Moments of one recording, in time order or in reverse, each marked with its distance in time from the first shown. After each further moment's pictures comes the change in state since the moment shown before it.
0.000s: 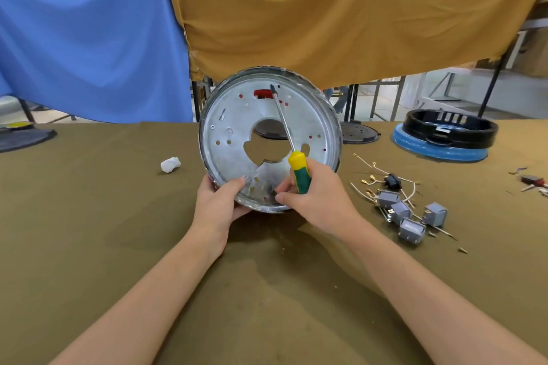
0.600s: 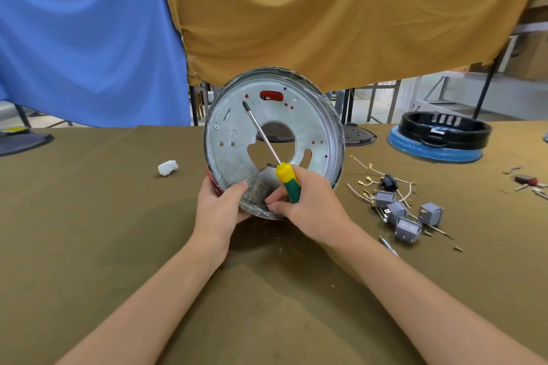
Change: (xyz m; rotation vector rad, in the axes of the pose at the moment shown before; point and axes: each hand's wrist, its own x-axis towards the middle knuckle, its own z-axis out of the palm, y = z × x) left_hand -0.019 0.004 0.009 0.032 -0.016 0.059; right_hand -0.006 0.002 0.008 0.013 -0.072 -0.061
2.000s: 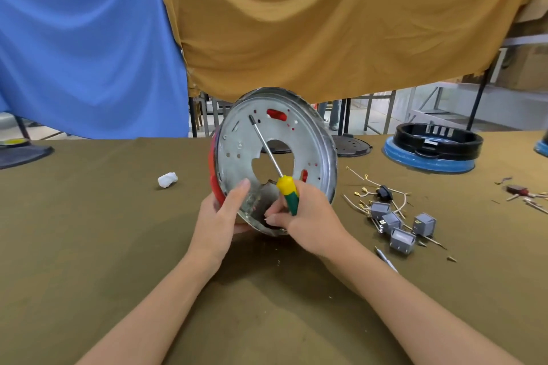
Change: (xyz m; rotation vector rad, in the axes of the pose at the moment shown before) left_hand -0.006 0.006 -0.007 0.154 -0.235 0.089; right_hand -0.004 -0.008 -0.003 0.001 -0.044 0.074
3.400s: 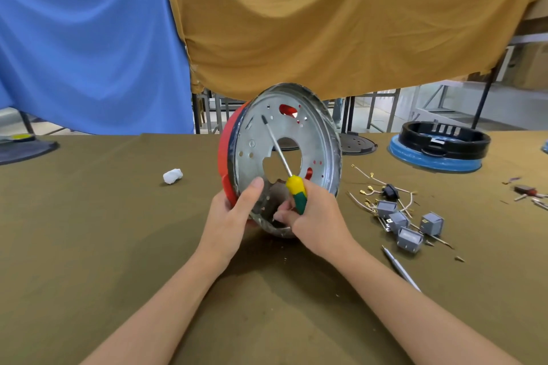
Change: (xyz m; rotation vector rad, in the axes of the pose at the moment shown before) left_hand -0.004 0.002 0.003 0.099 -0.058 0.091; right_hand -0.002 0.005 0.008 -0.059 0.114 0.045
